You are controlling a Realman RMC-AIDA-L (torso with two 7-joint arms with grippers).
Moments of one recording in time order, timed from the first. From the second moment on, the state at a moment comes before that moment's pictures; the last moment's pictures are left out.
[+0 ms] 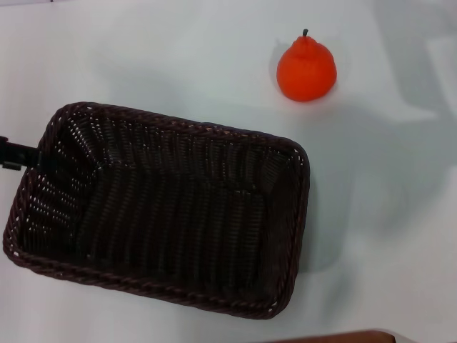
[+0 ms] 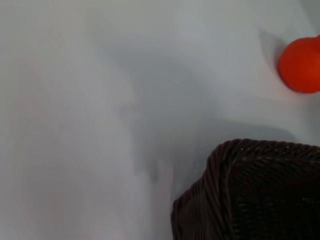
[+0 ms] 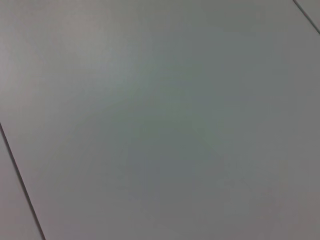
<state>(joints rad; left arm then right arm) -0.48 -2.06 -2.36 -1.38 2.50 -1.88 0.60 0.69 2.09 2.63 0.13 -0.63 1.17 0.70</state>
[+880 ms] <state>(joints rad) -0.51 -2.07 -2.31 -1.26 2.55 -1.81 0.61 0.69 2.08 2.63 0.13 -0.63 1.16 0.70</state>
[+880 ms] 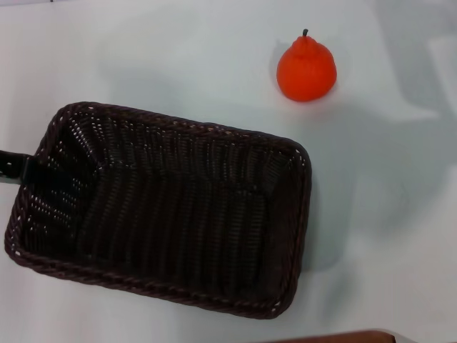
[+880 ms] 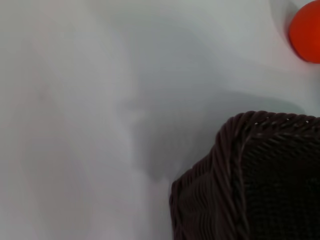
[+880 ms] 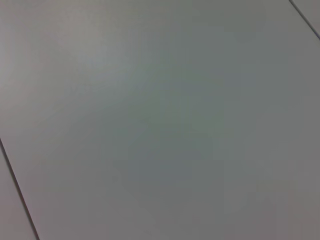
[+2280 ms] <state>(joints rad) -0.47 -2.16 -2.56 -1.25 2.38 -1.57 0.44 0.69 2.08 2.65 0.14 -0.62 1.14 0.70</state>
